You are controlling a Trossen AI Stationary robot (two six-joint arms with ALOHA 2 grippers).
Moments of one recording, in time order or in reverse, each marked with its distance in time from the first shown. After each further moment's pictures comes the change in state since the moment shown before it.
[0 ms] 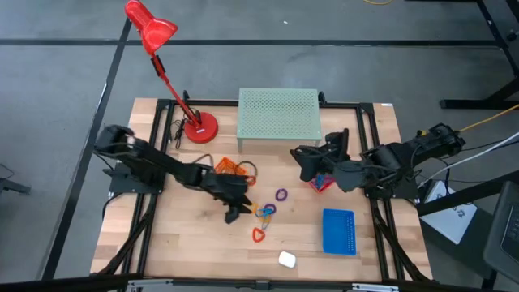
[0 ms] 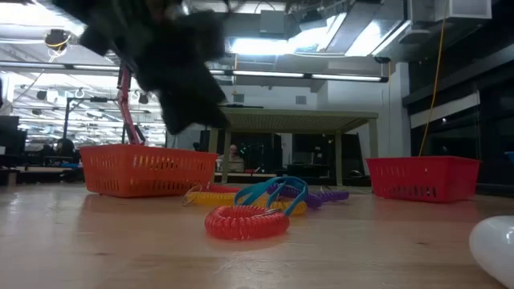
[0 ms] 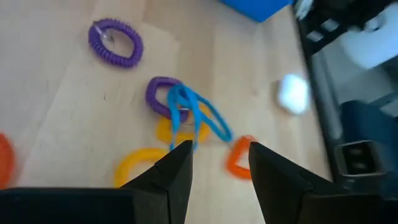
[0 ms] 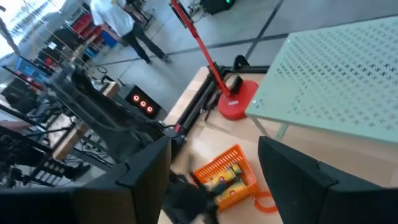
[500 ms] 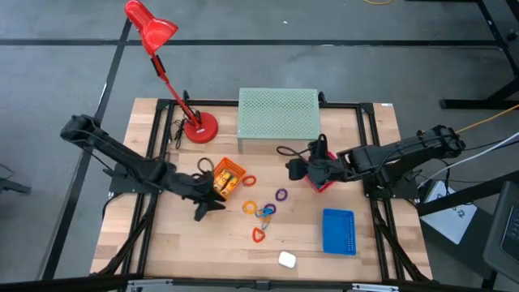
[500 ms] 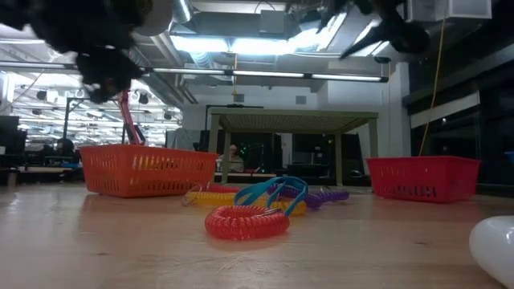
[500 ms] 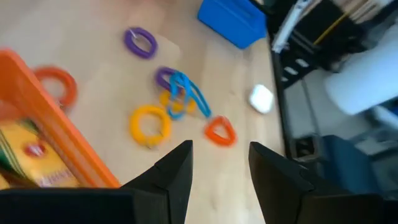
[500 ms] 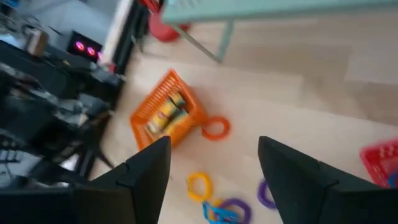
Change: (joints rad) left arm -0.170 -0.519 -0.288 -0.098 -0.244 -0.198; right arm -0.168 0.004 -0.305 0.044 -0.380 0.261
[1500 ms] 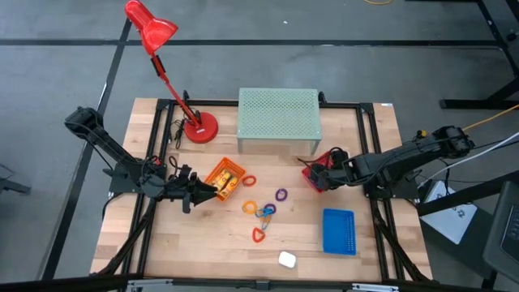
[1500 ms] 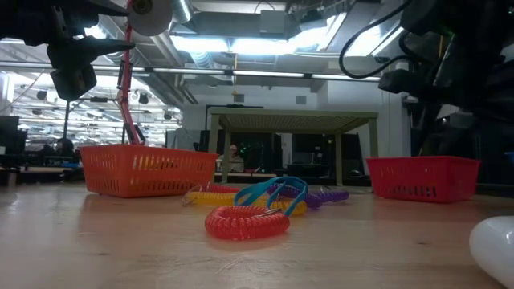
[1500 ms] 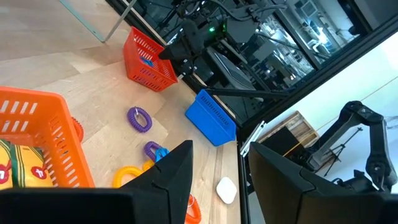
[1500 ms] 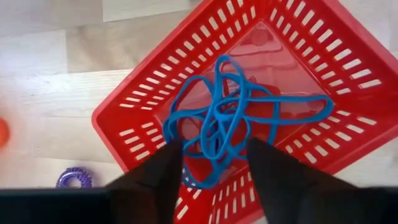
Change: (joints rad) left arm -0.261 -0.163 -0.277 0.501 -0.555 -0.176; right arm -0.039 -0.124 -0.460 -0.180 -0.193 0.385
